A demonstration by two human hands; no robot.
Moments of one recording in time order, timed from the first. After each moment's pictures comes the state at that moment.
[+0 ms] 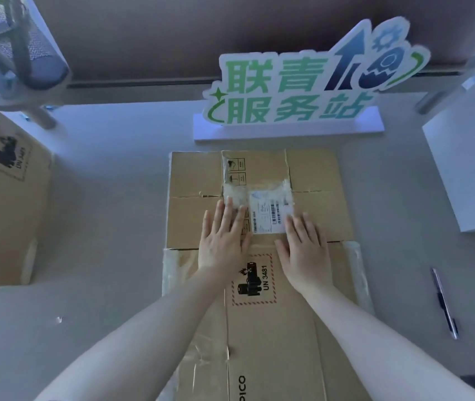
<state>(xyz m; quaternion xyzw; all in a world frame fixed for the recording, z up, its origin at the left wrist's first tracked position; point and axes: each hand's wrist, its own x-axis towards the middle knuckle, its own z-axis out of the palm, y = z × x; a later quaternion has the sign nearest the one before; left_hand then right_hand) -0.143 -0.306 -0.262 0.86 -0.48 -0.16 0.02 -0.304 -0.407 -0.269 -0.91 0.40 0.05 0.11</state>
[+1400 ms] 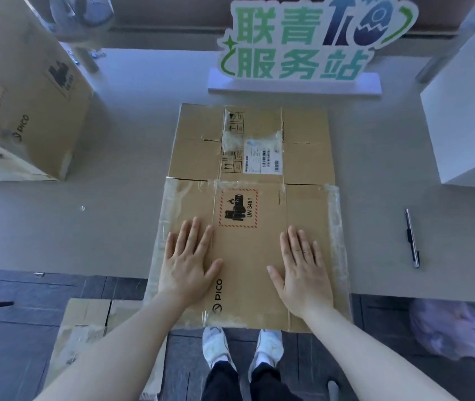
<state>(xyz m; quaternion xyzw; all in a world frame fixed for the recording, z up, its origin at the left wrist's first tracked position) -0.272 -0.108 -0.276 0.90 -0.42 -0.13 -0.02 -0.472 -0.289 -0.287 -0.95 0.29 0.11 0.08</state>
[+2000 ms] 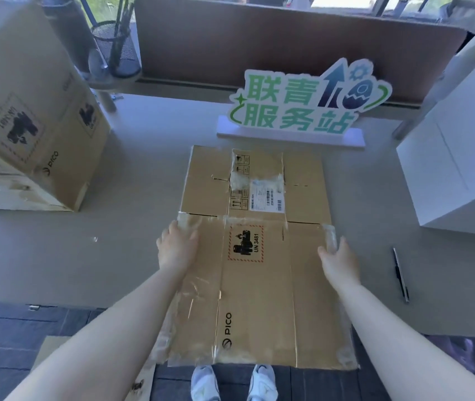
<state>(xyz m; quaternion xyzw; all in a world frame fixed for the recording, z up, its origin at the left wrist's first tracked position) -0.175 -0.162 -0.230 0.93 -0.07 -0.26 0.26 -0.427 -0.379 -0.213 -0.68 0.62 -0.02 0.39</state>
